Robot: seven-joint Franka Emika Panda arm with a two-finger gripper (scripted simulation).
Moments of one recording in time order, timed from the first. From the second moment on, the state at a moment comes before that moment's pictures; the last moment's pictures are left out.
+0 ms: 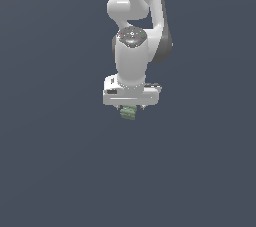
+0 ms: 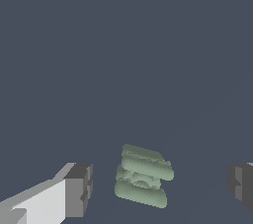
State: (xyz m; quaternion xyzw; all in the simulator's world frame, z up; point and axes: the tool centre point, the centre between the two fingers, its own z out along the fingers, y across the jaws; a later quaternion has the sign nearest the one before) arm 0.005 0.010 0.177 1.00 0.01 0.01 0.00
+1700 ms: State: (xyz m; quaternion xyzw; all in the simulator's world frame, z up) arm -0.004 -0.016 0.167 0.99 0.13 0.01 0.02
